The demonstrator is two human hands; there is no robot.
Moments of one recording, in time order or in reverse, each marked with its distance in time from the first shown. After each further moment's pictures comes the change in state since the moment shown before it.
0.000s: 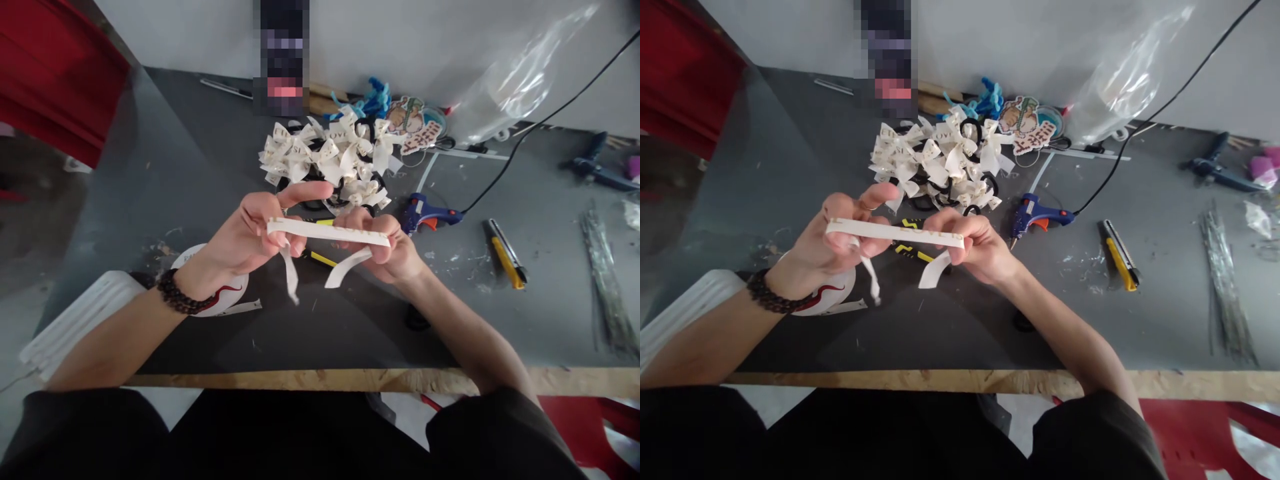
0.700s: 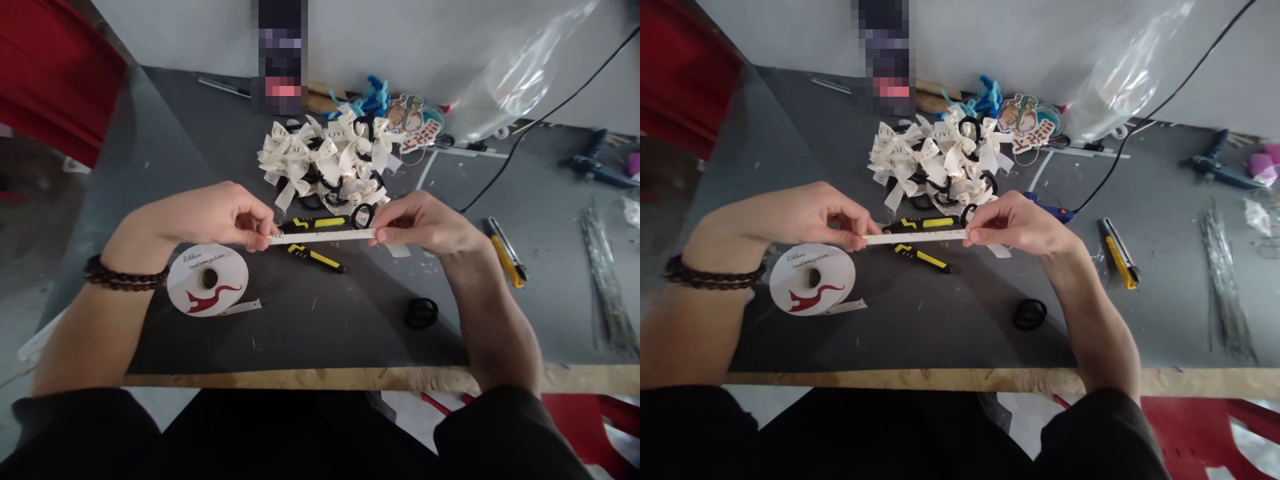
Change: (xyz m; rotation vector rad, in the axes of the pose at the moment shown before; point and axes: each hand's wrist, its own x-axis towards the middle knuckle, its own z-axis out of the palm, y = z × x) left_hand 0.006 0.073 -0.046 0.938 -0.283 -0.777; right_hand 0.008 -0.079 -0.058 -0.713 -0.163 0.547
